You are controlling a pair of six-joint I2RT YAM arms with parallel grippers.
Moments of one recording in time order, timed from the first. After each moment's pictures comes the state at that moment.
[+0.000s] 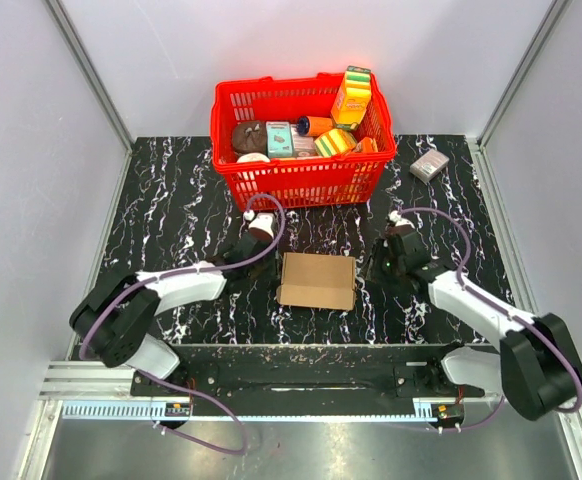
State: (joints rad) left arm -0.71 1.53 0.70 0.05 -0.14 -0.52; right arm 0.44 1.24 0.61 -0.21 -0.04 0.59
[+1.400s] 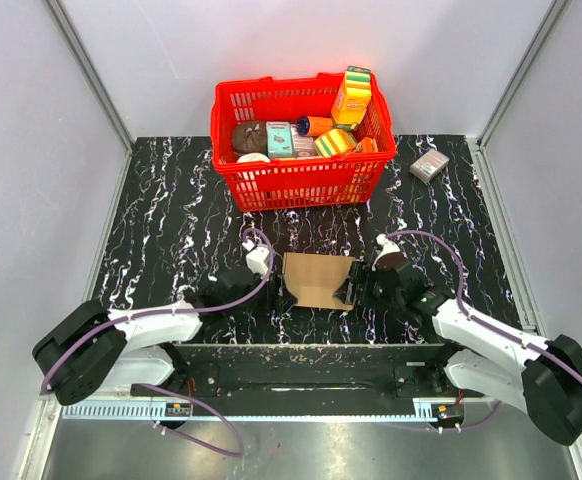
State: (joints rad) left arm -0.83 1.21 0.32 0.37 0.07 -0.53; right arm 0.65 1.01 0.40 -0.10 -0.07 0.72
